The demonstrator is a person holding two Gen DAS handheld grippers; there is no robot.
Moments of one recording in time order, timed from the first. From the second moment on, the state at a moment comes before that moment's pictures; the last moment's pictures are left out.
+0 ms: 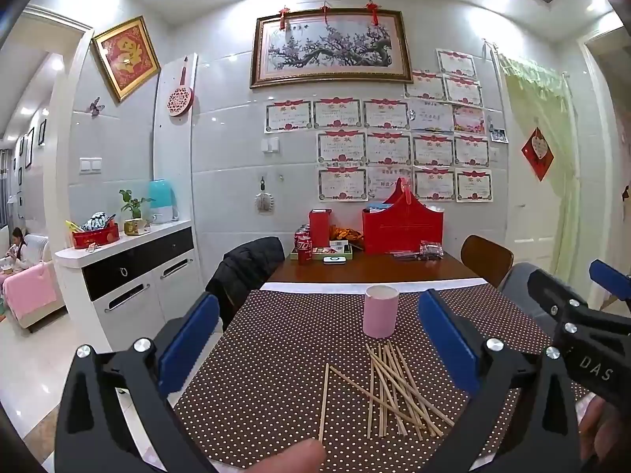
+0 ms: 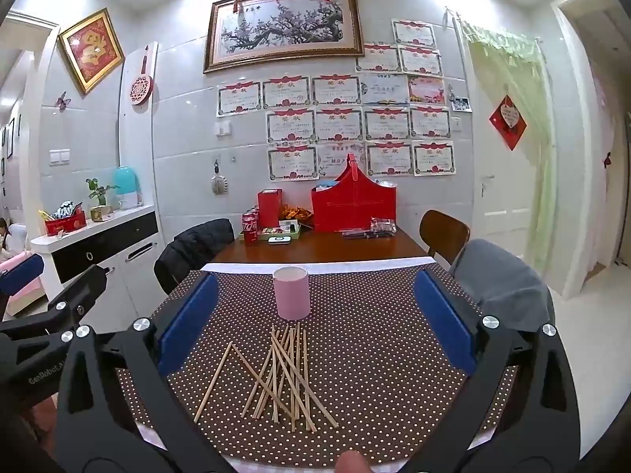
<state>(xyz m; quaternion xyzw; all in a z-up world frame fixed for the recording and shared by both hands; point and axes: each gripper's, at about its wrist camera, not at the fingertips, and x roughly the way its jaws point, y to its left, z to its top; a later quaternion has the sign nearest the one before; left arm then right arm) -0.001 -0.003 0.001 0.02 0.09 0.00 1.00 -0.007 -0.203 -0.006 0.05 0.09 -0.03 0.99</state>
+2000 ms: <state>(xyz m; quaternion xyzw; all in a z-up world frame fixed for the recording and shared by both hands) 0.017 0.001 -0.019 0.02 0.11 -0.01 0.99 0.001 -0.208 -0.004 0.03 0.10 -0.02 0.99</state>
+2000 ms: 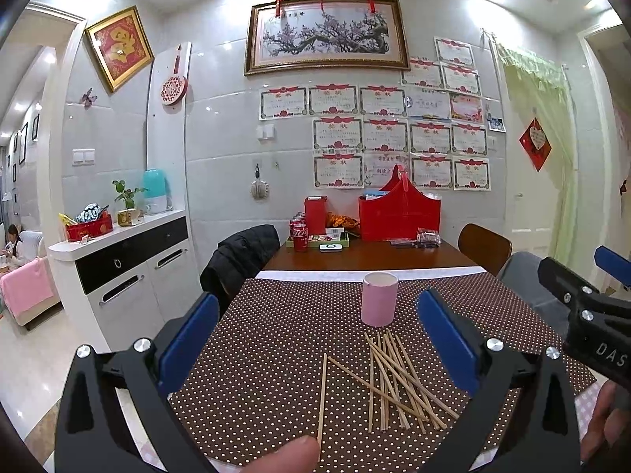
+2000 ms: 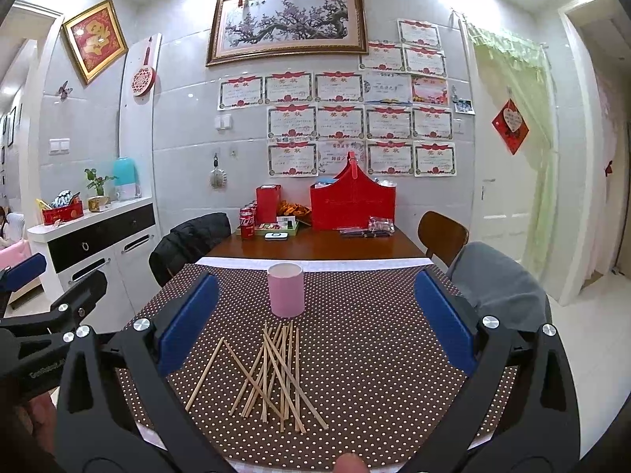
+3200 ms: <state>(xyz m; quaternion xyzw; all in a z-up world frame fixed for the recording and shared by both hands) 0.224 0.009 -0.223 0.07 0.44 -0.02 0.89 0.185 -0.262 -0.162 0.07 0.40 0.07 0.91</state>
